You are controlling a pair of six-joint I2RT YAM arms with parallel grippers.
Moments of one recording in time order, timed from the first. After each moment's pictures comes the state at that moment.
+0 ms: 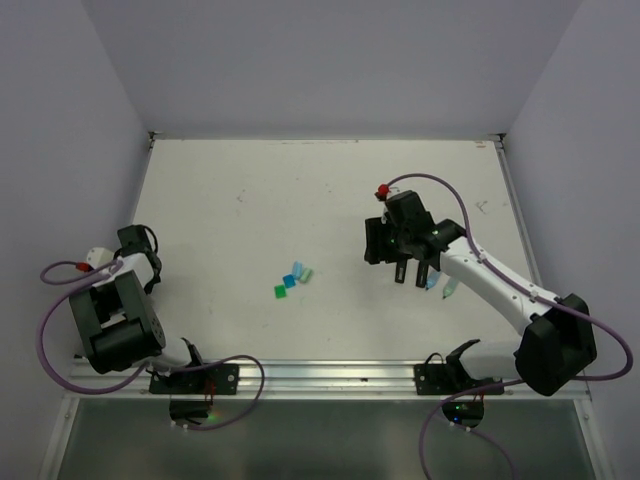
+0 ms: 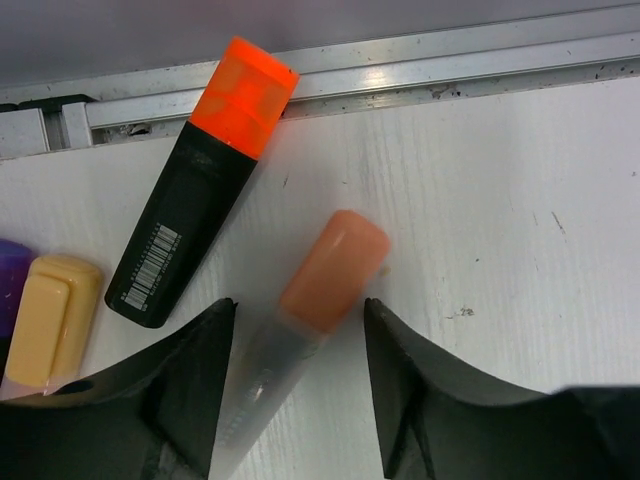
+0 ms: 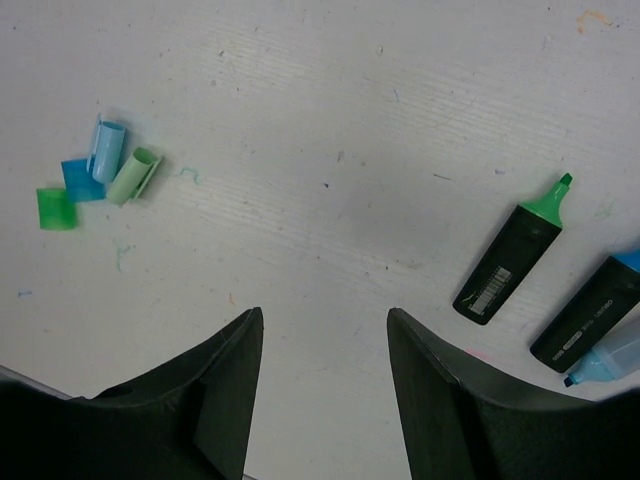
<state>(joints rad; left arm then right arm) 0.45 1.44 0.62 -0.33 -0.58 -0.90 0.55 1.32 1.00 -0.60 -0.01 0.36</state>
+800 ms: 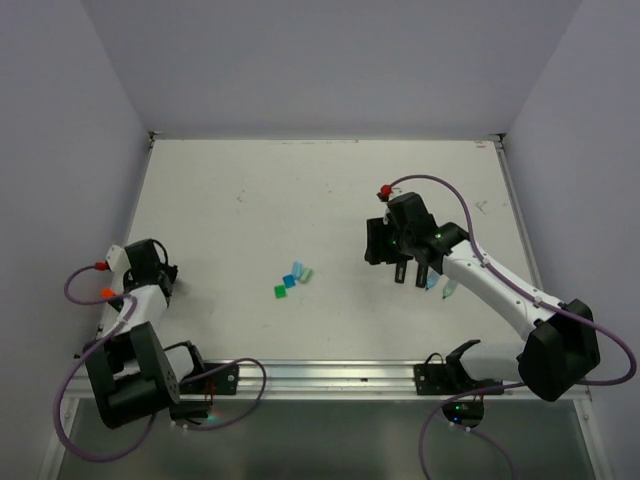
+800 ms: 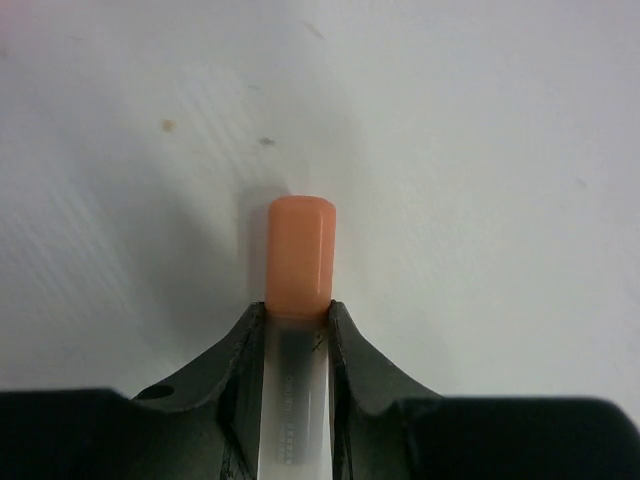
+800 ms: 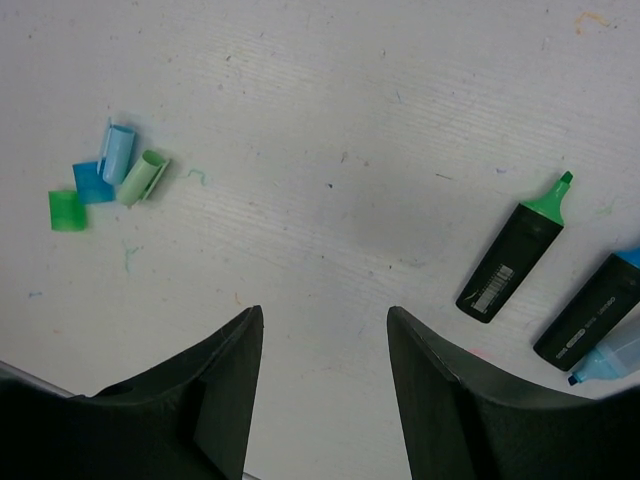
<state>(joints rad) 0.41 1.18 0.40 -0.07 -0.25 -0.80 0.55 1.28 0.98 -0.58 -0.01 0.37</state>
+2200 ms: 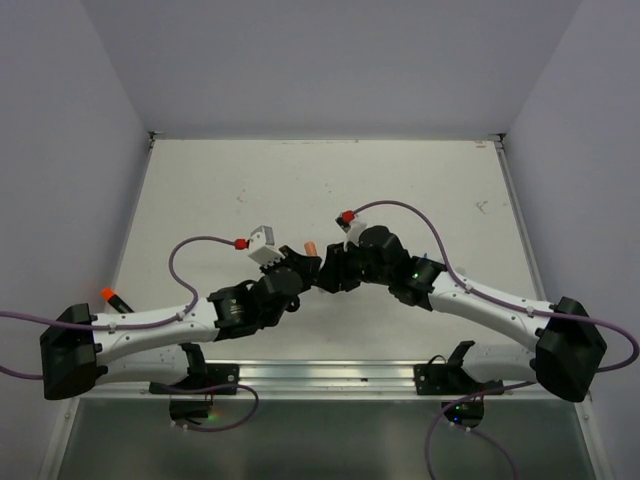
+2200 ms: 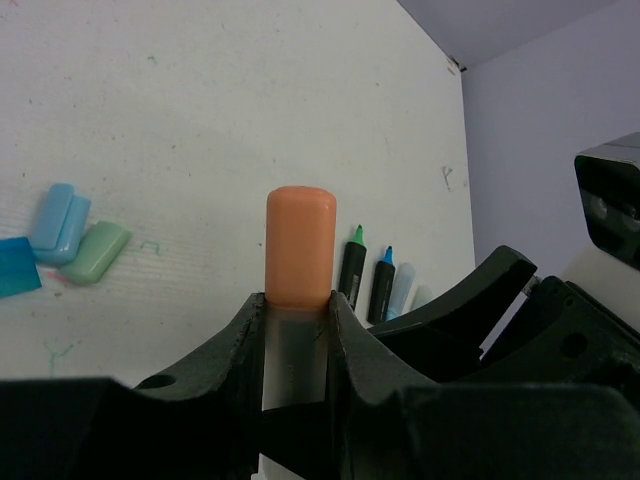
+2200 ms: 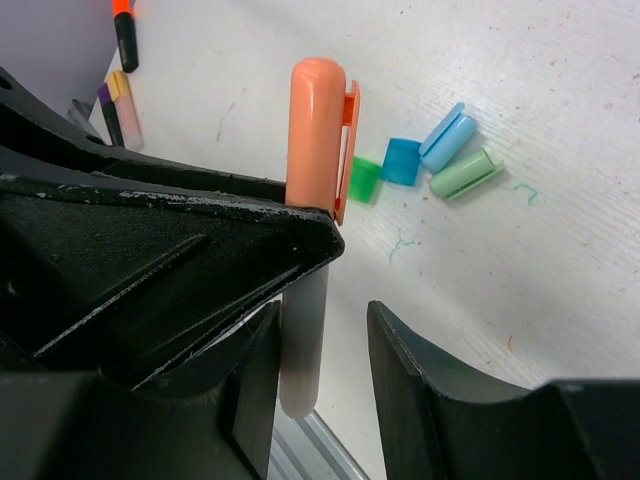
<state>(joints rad) -1.15 1.11 0.64 -0.01 -0.77 -1.21 0.87 1.24 0.79 -0.09 -0.18 0.58</state>
